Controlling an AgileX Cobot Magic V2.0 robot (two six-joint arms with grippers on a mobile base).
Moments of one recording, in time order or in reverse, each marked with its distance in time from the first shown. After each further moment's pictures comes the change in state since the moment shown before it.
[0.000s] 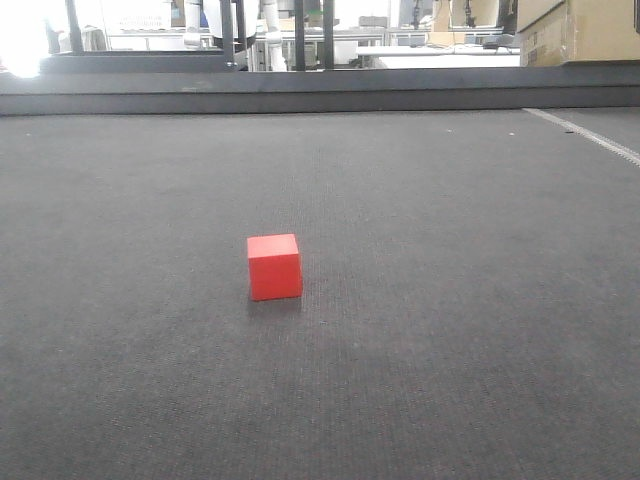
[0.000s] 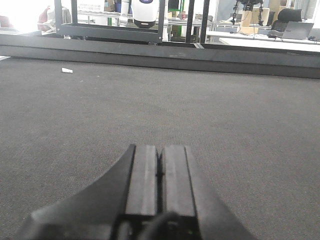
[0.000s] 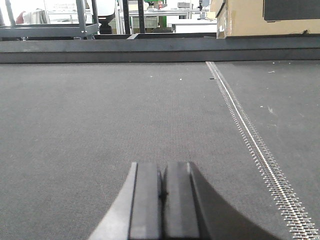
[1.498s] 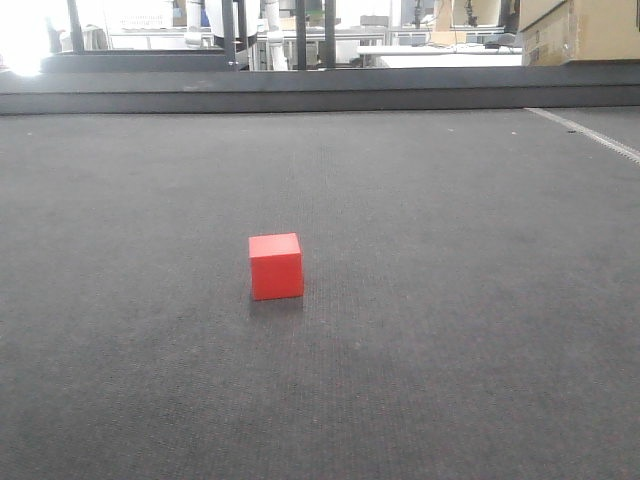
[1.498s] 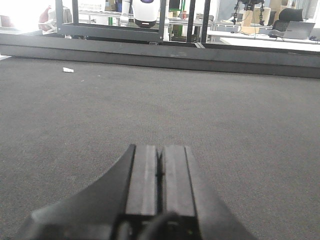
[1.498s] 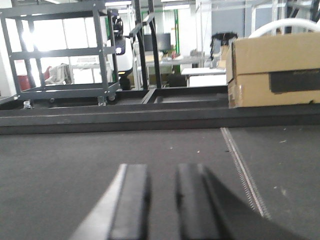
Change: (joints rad) left arm 0.000 0.000 0.000 0.000 0.000 0.000; right arm 0.000 0.134 -0.491 0.071 0.230 0.009
